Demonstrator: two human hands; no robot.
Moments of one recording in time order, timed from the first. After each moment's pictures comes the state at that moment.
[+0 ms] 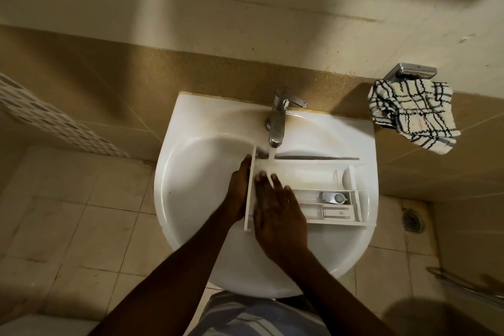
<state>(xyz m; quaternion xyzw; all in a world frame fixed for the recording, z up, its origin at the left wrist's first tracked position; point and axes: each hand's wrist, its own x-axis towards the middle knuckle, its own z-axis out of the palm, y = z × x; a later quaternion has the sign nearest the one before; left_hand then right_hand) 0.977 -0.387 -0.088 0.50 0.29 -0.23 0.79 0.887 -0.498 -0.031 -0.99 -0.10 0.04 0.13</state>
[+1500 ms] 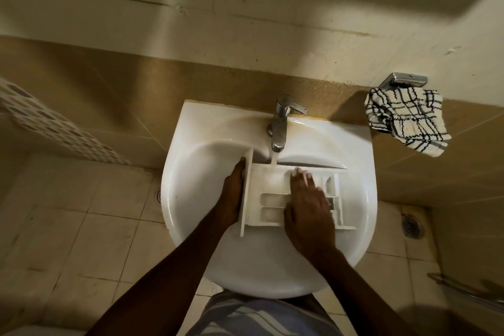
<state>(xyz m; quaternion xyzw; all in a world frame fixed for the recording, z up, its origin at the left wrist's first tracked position) 0.973 -0.367 -0.068 0.50 0.30 -0.26 0.77 0.896 -0.541 -0.018 -0.99 -0.05 0.00 0.15</state>
